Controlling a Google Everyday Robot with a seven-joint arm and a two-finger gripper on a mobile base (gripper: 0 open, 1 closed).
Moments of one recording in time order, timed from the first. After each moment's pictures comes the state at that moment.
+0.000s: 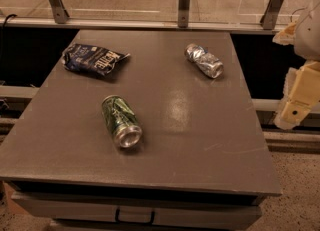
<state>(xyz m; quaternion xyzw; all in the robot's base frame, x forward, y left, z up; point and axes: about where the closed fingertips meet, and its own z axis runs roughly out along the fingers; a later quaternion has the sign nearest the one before) 0.438 -0.217 0.976 -0.60 0.78 -0.03 0.16</state>
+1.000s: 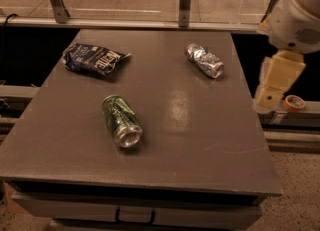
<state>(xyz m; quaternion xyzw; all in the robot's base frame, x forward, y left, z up) 0.471 -0.199 0.976 -0.61 0.78 -0.06 0.16</state>
